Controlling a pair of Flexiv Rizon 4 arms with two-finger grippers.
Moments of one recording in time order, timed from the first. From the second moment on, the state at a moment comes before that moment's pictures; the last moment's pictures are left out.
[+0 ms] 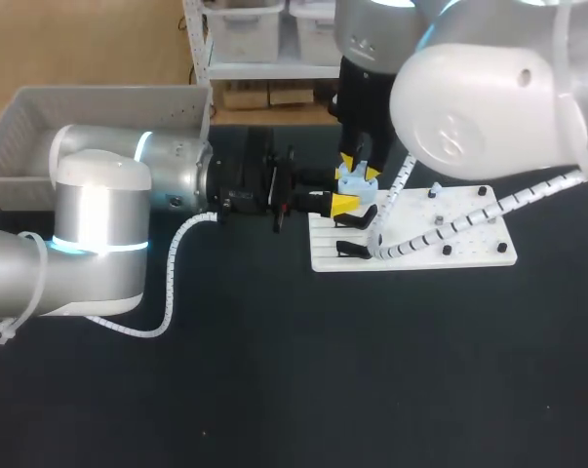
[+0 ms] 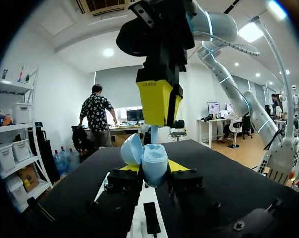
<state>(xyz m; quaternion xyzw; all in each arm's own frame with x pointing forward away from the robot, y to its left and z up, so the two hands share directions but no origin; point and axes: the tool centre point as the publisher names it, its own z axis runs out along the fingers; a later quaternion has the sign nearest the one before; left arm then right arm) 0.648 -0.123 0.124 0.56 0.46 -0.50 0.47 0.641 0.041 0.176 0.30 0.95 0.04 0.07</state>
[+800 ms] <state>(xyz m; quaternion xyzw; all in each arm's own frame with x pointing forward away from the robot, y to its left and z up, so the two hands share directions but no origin) 0.648 -0.123 0.124 0.56 0.46 -0.50 0.47 0.649 0.034 0.163 0.32 0.94 0.03 0.06</state>
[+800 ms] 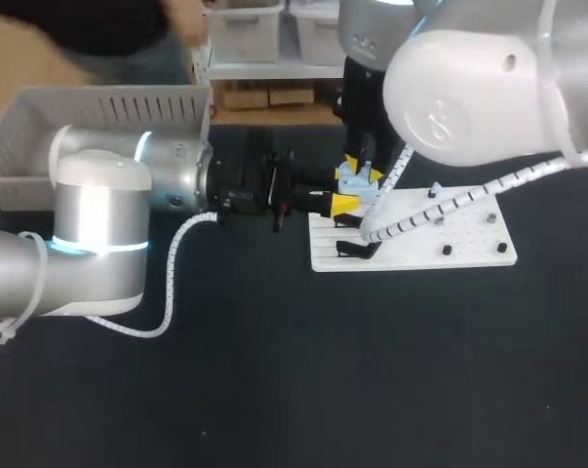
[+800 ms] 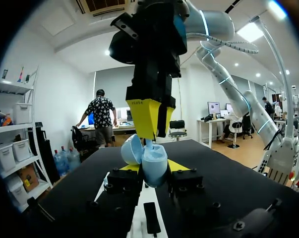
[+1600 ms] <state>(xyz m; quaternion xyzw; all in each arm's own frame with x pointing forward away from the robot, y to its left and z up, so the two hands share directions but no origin) 0.648 -0.123 0.124 0.56 0.46 -0.50 0.47 0.639 -0.031 0.201 0.21 0.96 0.05 0.15</state>
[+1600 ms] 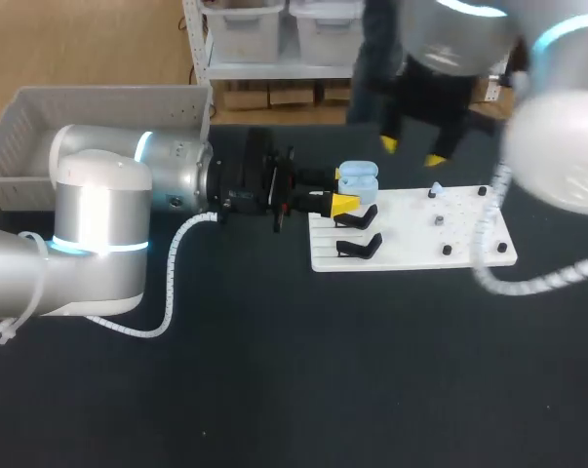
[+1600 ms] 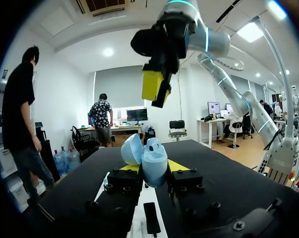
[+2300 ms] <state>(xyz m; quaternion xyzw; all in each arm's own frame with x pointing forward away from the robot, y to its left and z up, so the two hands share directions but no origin) 0.648 -0.123 0.124 0.56 0.46 -0.50 0.47 0.706 -0.102 0.123 0.11 0.98 0.05 0.12</state>
